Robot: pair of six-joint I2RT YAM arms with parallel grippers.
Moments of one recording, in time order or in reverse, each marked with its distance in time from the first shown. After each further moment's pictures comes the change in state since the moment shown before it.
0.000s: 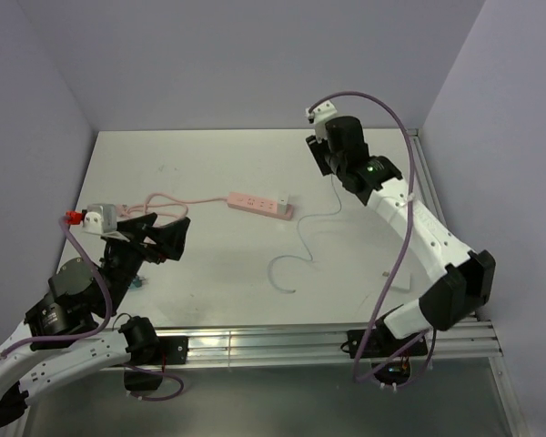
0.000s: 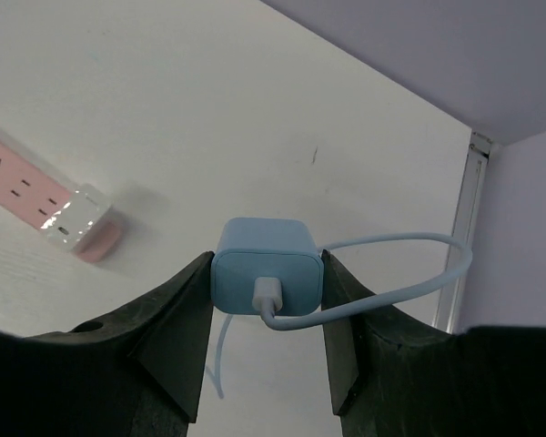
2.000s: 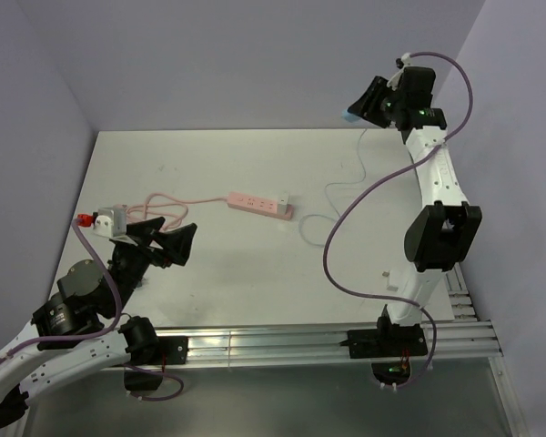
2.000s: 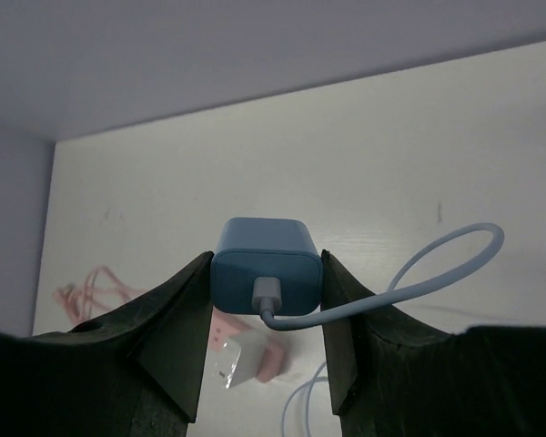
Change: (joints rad) left arm 0.000 -0.021 -0.061 0.027 0.050 0.007; right arm -0.529 0.446 0.512 -0.036 -0.754 0.624
